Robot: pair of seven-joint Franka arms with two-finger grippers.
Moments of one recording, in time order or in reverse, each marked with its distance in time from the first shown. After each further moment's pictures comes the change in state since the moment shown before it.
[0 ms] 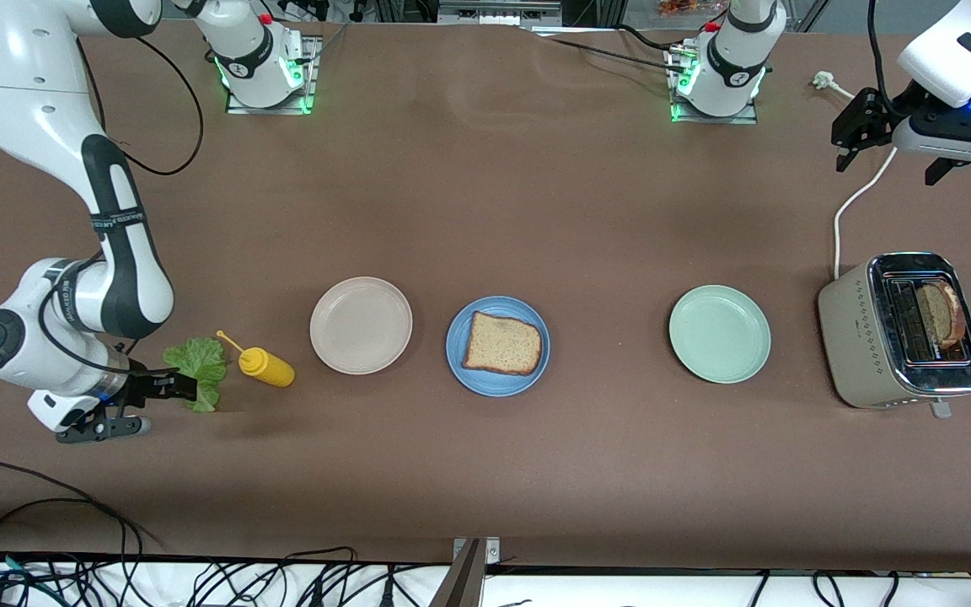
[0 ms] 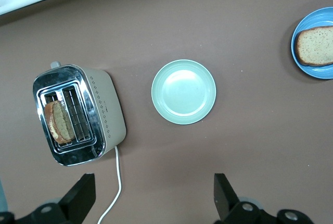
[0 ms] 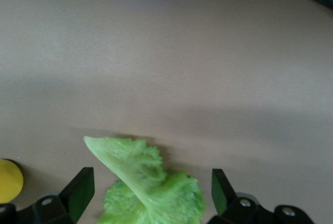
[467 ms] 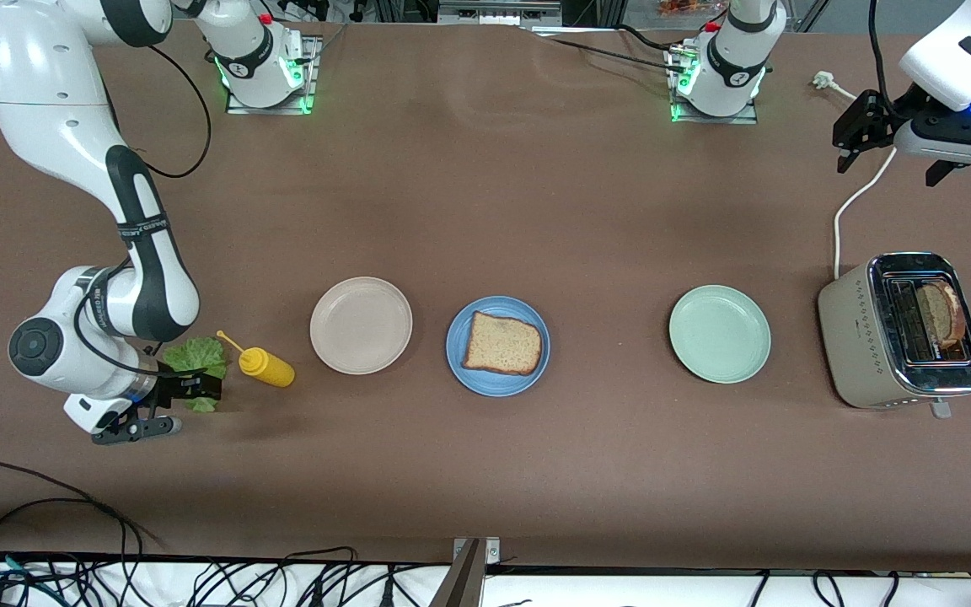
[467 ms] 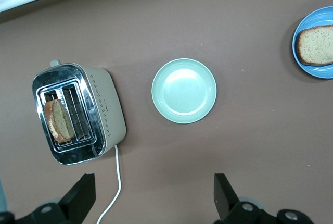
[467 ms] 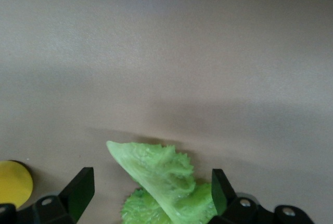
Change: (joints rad) left arm 0.000 0.003 0.003 0.000 0.000 -0.002 -0.001; right arm 0.025 0.036 0.011 0.002 0.003 0.010 0.002
